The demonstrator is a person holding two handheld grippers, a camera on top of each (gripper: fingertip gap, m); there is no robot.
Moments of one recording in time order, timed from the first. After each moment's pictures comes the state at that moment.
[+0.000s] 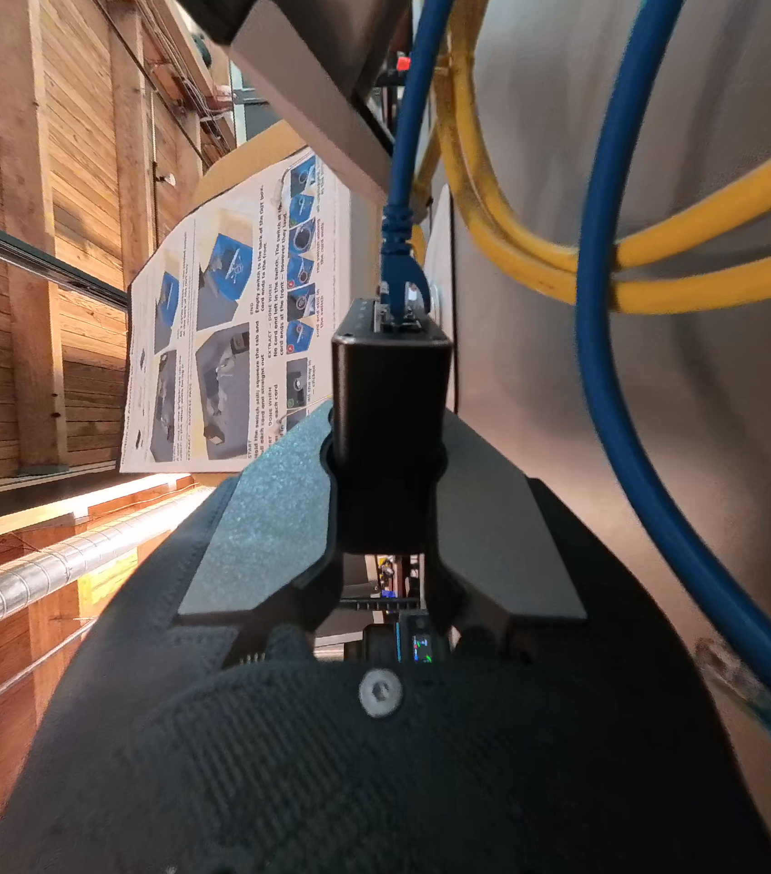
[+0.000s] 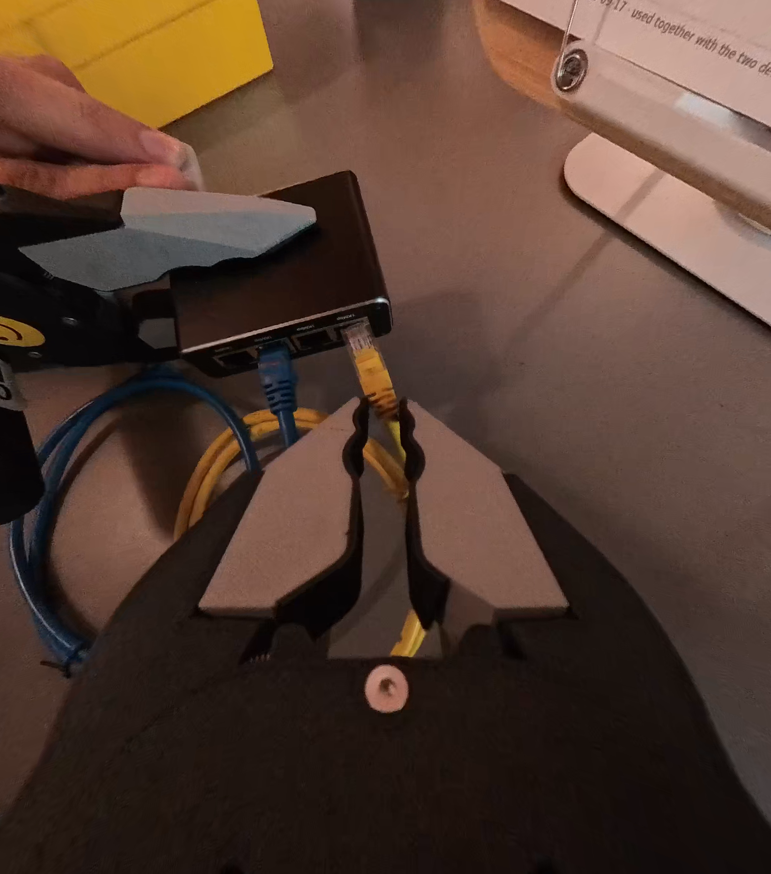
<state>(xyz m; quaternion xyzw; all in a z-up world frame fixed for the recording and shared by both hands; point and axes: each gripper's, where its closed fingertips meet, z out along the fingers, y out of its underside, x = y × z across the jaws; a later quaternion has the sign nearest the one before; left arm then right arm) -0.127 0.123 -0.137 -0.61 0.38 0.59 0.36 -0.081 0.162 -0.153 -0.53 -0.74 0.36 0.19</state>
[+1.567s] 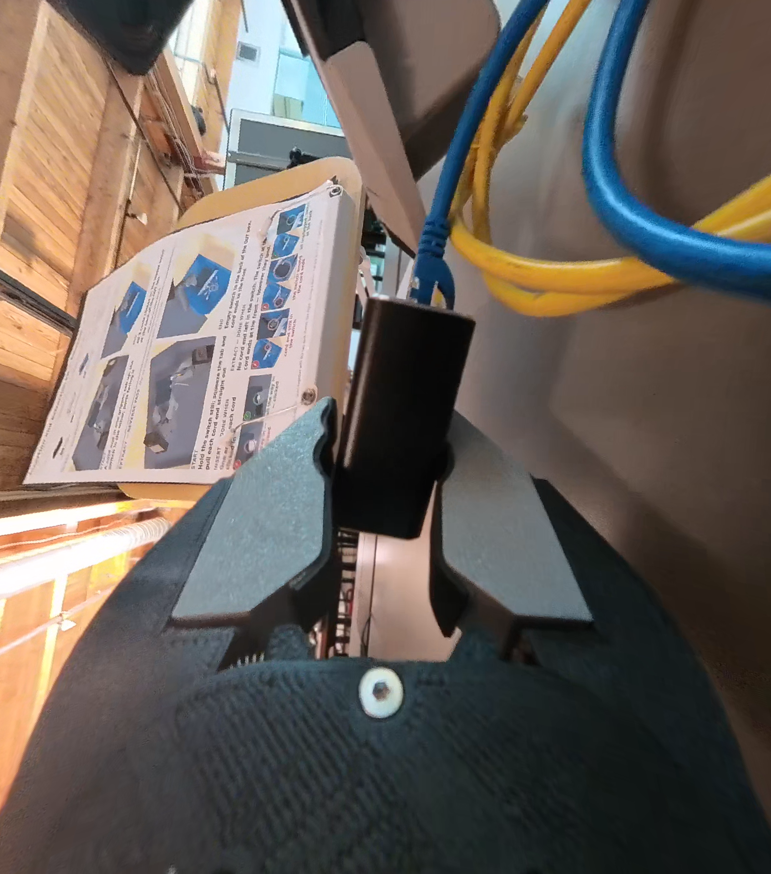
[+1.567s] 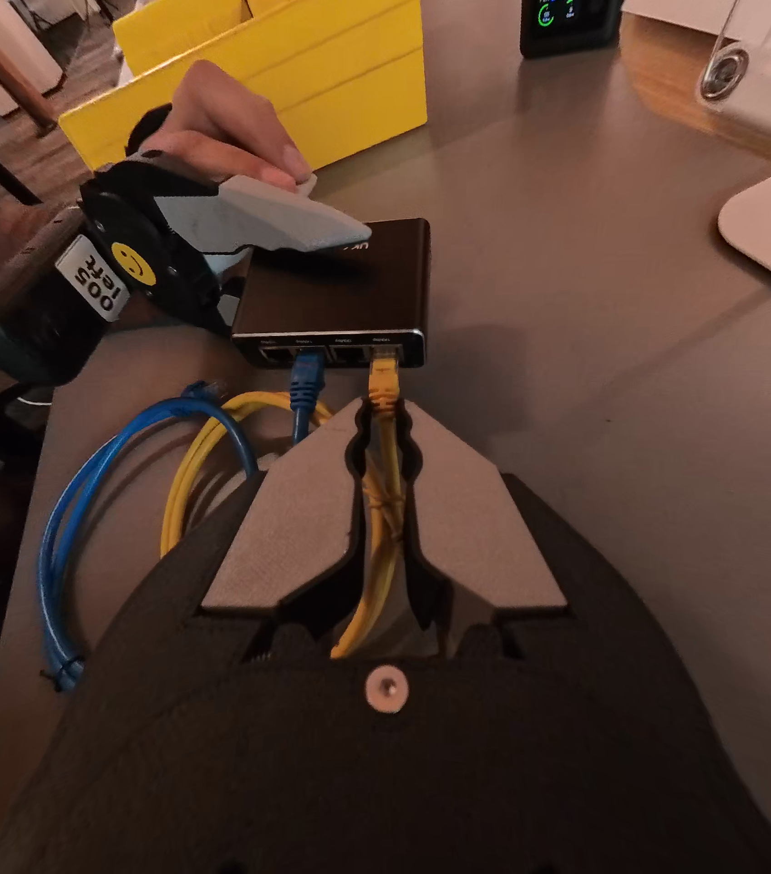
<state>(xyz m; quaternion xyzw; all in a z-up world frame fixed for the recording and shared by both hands) -0.120 0.112 -0.148 -0.63 0.38 0.50 0.45 -0.082 0.141 -0.160 -0.42 -0.75 0.50 0.10</state>
